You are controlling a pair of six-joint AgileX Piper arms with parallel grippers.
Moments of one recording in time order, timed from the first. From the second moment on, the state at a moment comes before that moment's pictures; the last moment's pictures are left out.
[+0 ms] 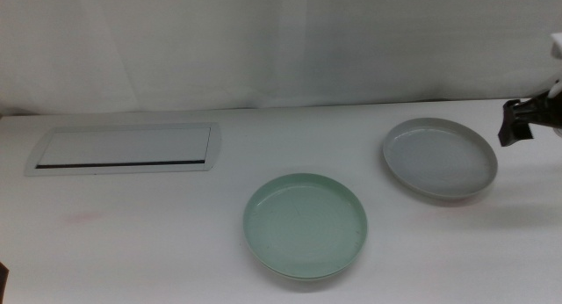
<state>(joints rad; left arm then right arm) 0.01 0.06 0.00 0.10 0.13 -0.25 0.00 1.78 -1.34 0.01 0.84 -0.17</state>
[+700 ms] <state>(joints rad) 0.01 0.06 0.00 0.10 0.13 -0.25 0.01 2.05 -1.38 0.04 0.77 -0.18</state>
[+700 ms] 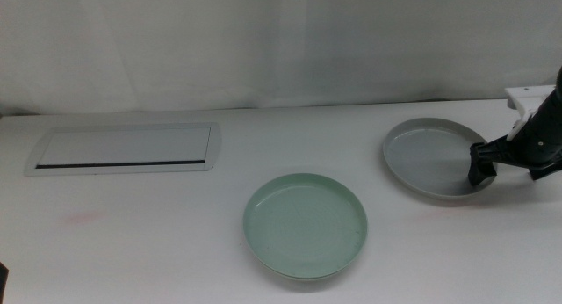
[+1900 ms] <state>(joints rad) 0.01 0.06 0.00 0.10 0.12 -0.25 0.03 1.73 -1.39 0.09 0.80 -0.18</state>
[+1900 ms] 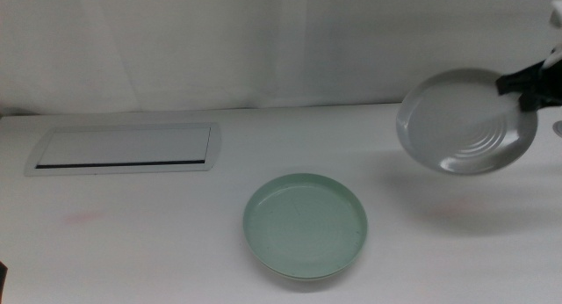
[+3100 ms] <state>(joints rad) 0.01 0.06 0.00 0.10 0.12 -0.25 0.52 1.88 -1.39 0.23 0.78 -0.05</state>
